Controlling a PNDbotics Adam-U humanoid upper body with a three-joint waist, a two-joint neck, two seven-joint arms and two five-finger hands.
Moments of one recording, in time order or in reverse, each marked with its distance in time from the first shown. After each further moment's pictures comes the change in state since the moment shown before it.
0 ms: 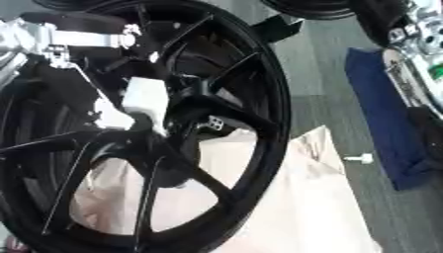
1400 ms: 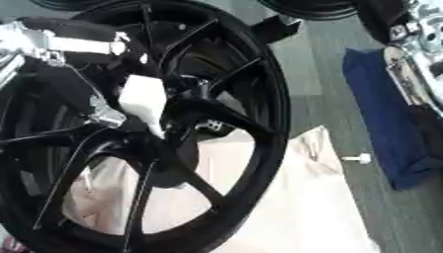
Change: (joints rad) left arm 0.008 0.000 0.011 0.093 -0.077 -0.076 -0.075; right arm -0.010 -0.001 0.000 -0.001 0.005 -0.001 0.000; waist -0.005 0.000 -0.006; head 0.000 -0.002
